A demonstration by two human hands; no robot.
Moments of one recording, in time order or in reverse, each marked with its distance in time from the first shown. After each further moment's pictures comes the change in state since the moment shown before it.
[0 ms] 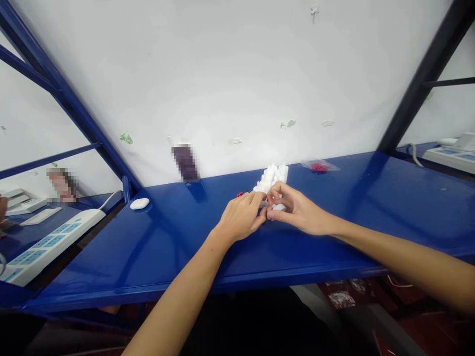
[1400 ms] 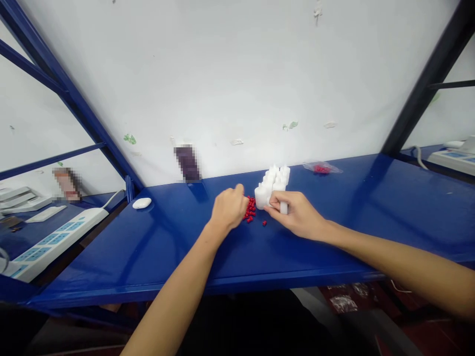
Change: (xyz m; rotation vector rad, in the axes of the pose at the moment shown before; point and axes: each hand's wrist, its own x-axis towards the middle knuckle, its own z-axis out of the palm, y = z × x) left_hand 0.004 -0.025 -0.002 0.228 -0.082 -0.357; right_hand 0.006 0.003 0.005 -0.628 0.231 -0.087
